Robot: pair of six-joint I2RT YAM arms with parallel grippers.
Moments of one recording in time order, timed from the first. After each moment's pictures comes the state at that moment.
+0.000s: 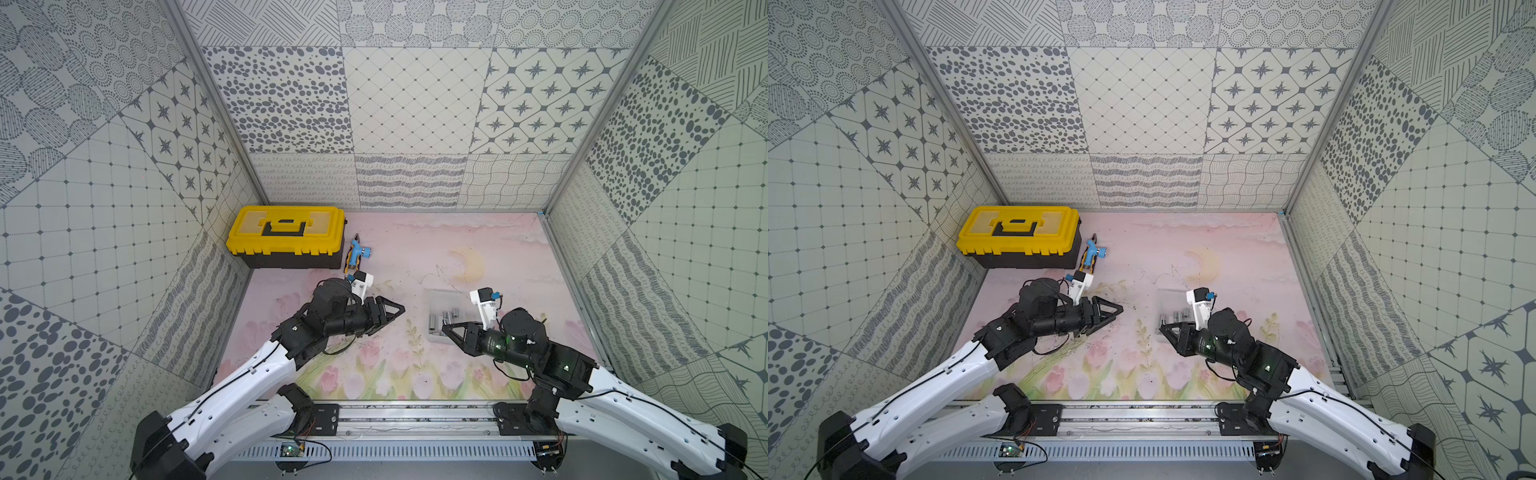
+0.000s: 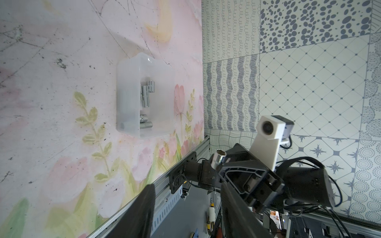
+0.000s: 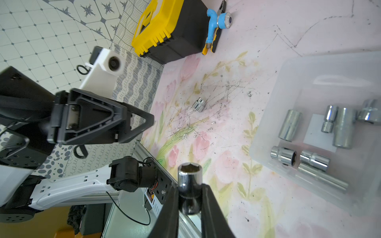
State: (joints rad) left arm -0.62 0.88 0.70 -0.28 0.48 -1.08; right arm 0.92 0.65 0.53 -0.32 -0.10 0.89
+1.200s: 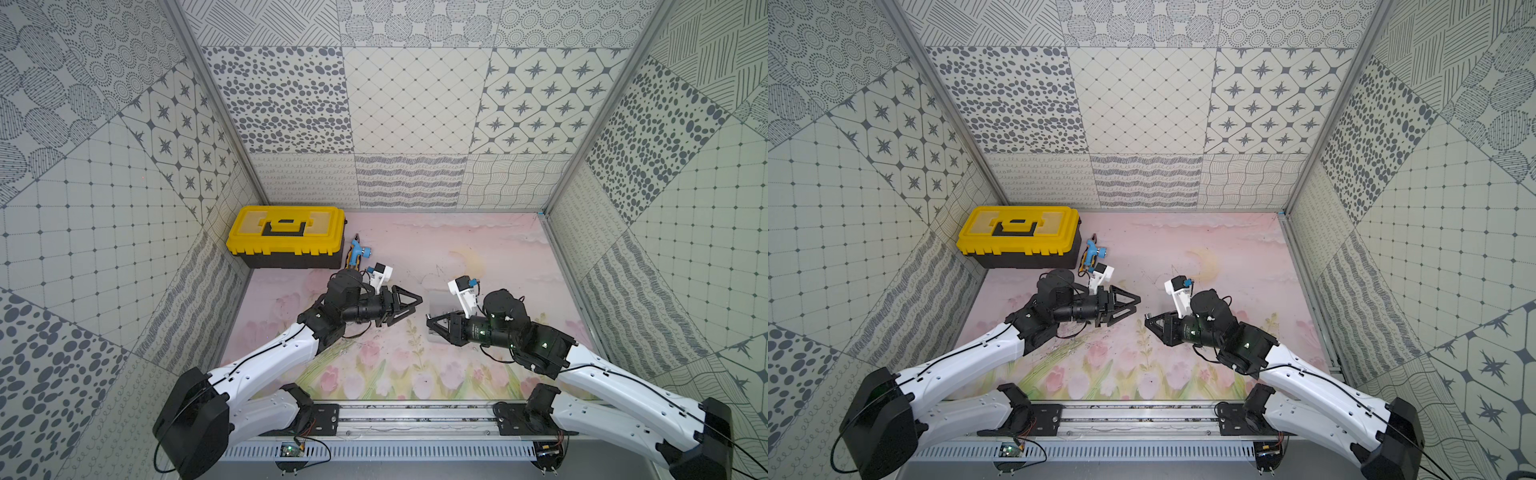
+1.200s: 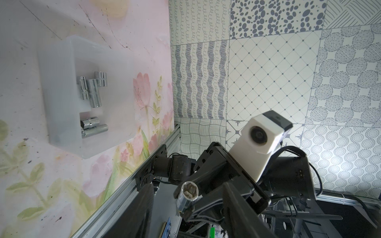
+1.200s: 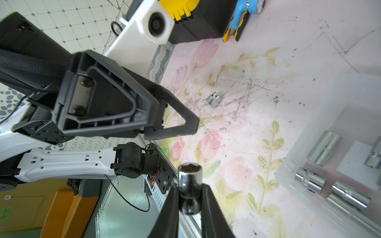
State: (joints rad) left arm -0.61 1.14 0.68 0.16 0.71 -1.23; right arm 0.88 0.89 0.71 -0.26 -0.26 0.74
